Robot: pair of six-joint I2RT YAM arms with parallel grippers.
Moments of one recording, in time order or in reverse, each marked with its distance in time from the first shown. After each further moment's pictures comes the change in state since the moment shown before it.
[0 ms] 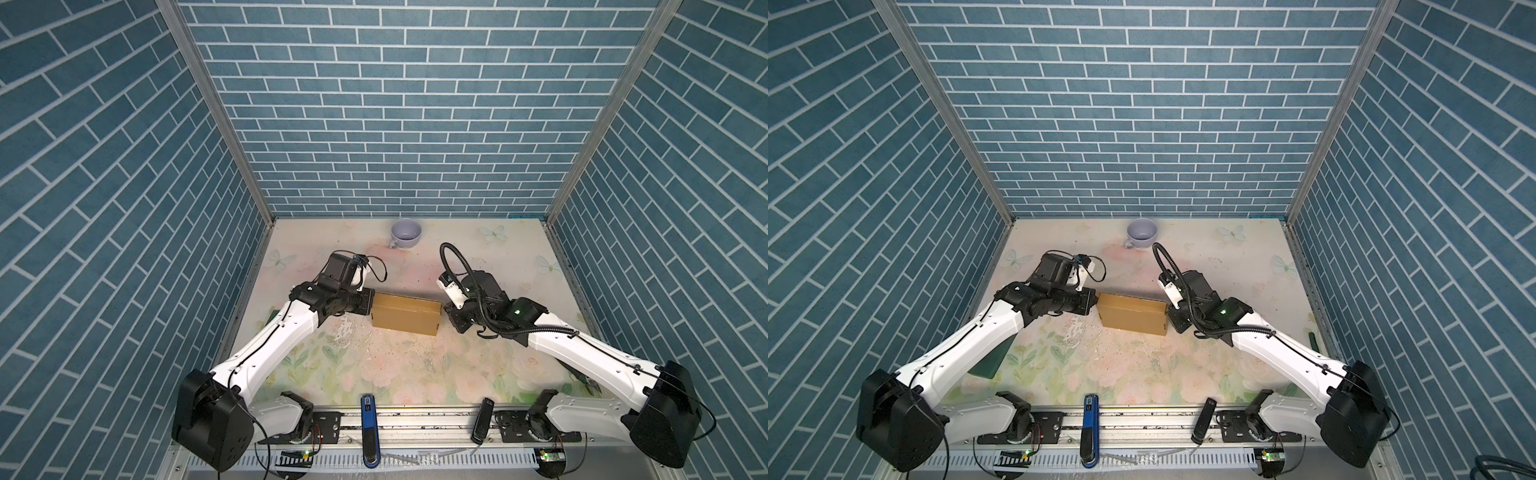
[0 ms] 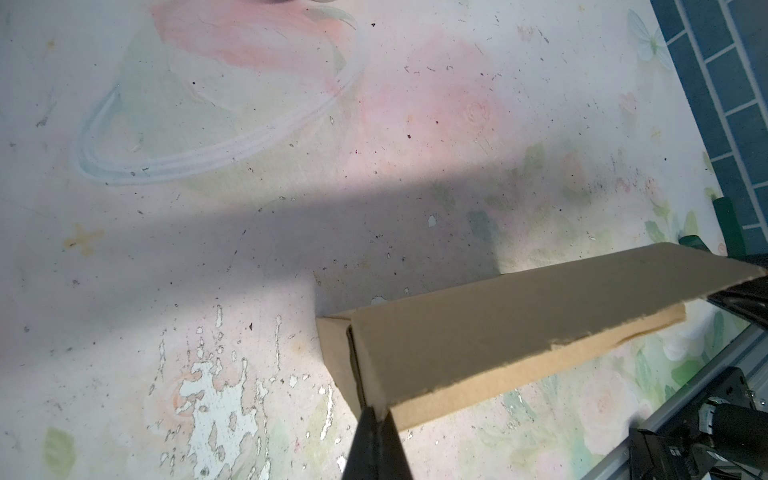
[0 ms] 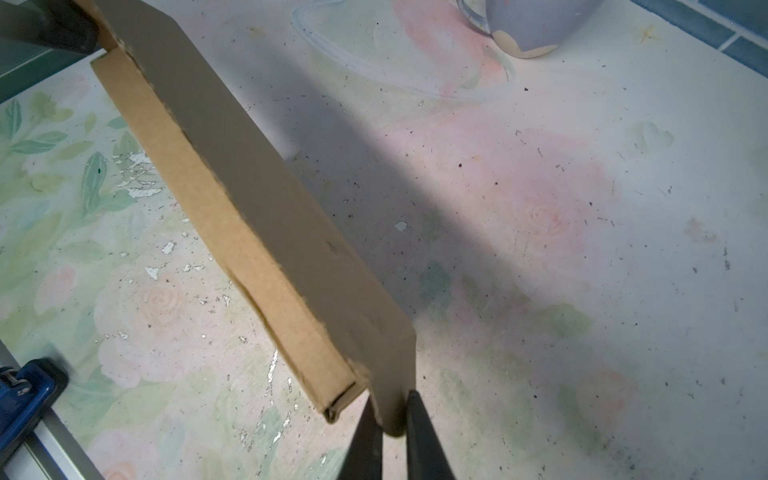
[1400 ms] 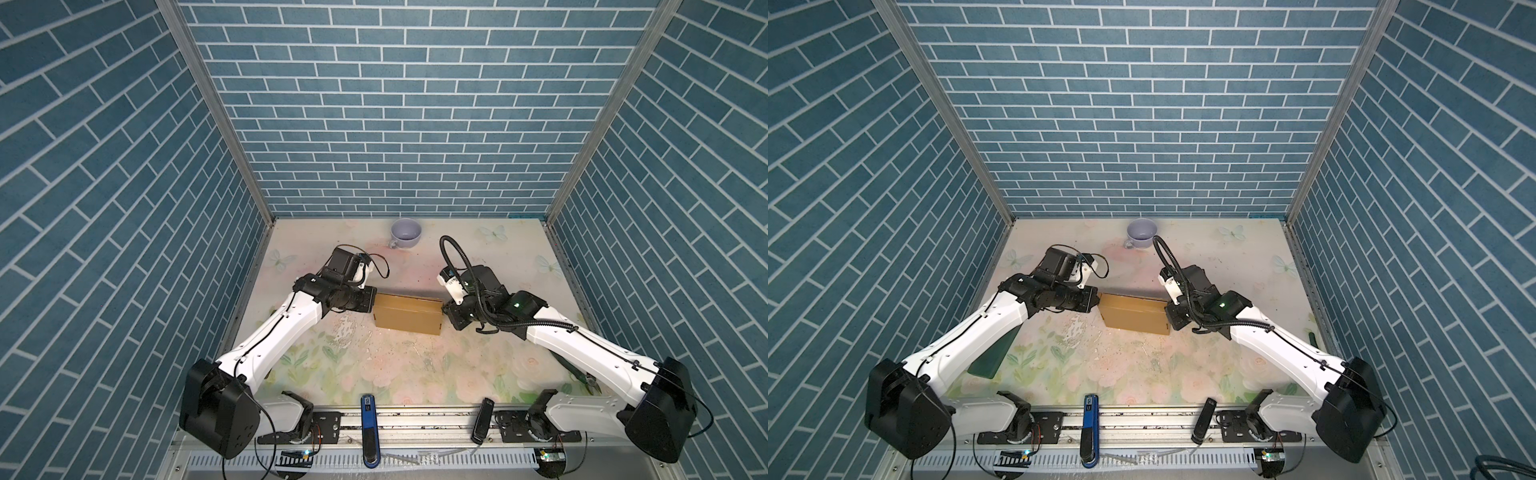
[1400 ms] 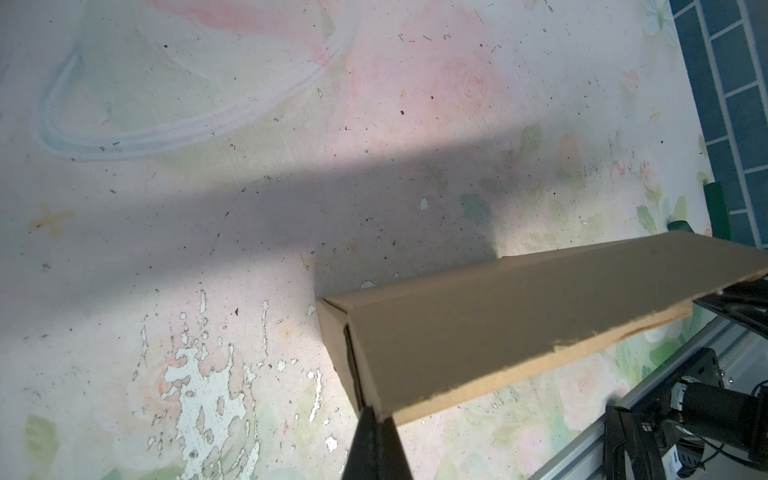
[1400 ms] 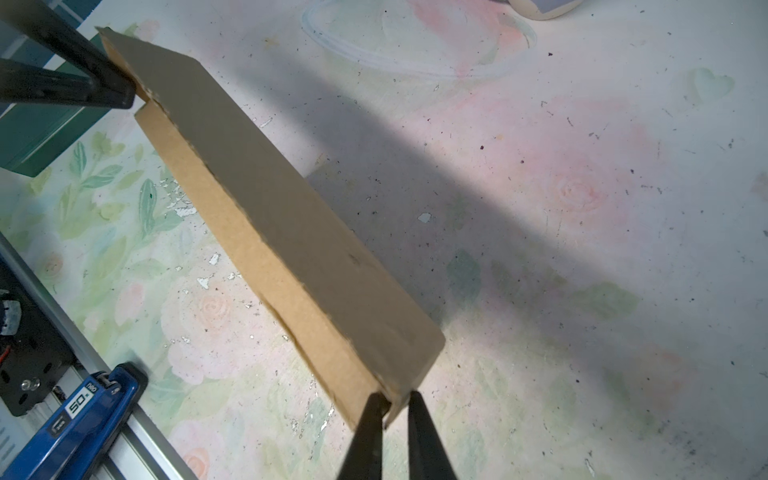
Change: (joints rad) left arm 0.001 0.055 0.074 -0.090 0.041 -0.004; right arm -0.006 0.029 0.070 -0.076 -0.082 0.128
